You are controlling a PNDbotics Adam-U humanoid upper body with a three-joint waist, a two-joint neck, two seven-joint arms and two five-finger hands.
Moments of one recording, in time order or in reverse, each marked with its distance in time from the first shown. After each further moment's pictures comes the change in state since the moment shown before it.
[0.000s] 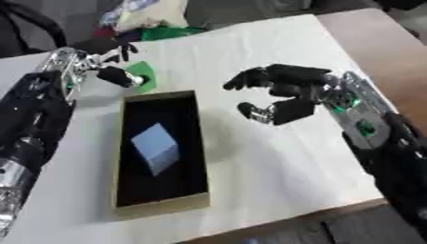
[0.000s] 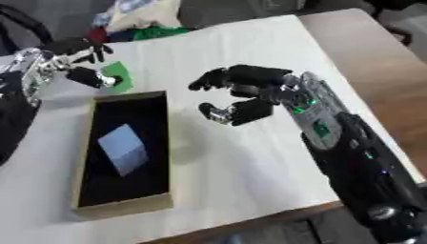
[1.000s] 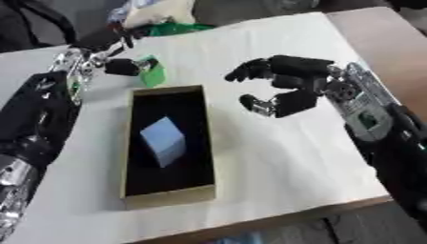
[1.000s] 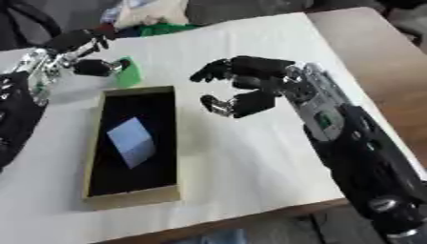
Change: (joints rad) left arm 0.007 -0.006 -0.004 0.001 0.063 0.041 0.089; right arm 0.001 -0.007 0.000 -0.006 0.004 -0.003 -0.002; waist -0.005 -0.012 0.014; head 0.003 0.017
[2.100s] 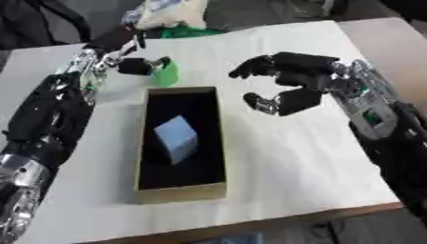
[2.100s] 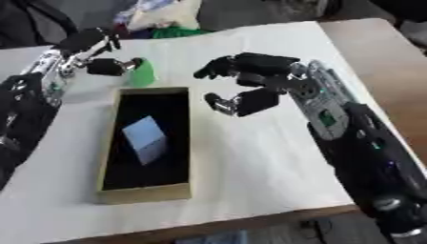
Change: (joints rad) left arm 0.044 -0.044 -0.038 -0.041 0.043 -0.005 0.090; right arm 0.000 0.000 0.000 0.000 0.010 -0.002 -0.003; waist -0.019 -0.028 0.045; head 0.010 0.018
